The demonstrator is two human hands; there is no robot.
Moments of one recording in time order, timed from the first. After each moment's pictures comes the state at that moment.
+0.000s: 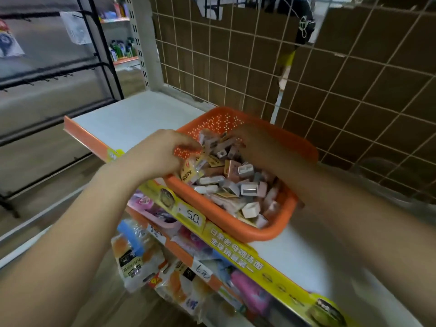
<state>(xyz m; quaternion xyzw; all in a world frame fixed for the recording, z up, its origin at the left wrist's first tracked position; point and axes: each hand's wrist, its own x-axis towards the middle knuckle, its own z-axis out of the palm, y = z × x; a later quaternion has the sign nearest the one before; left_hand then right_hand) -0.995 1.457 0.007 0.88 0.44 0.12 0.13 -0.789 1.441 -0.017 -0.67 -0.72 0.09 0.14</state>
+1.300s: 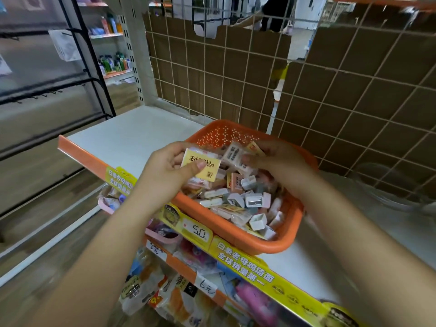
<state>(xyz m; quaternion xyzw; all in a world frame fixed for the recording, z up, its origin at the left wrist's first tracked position) -0.997 1.433 -0.005 0.65 0.35 0.41 0.54 -0.792 1.391 0.002 -0.65 -0.53 0.34 0.42</state>
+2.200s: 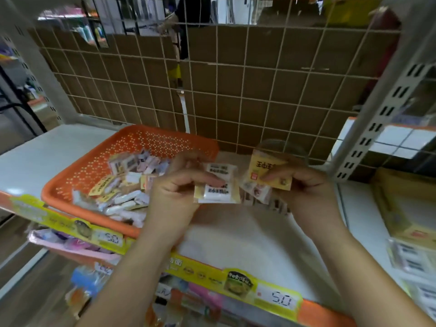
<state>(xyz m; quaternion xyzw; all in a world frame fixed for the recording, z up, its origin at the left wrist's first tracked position) -0.860 1.322 -0.013 0.70 0.14 0.47 0.52 -0.705 1.211 -0.006 -0.50 -0.48 0.21 0.68</state>
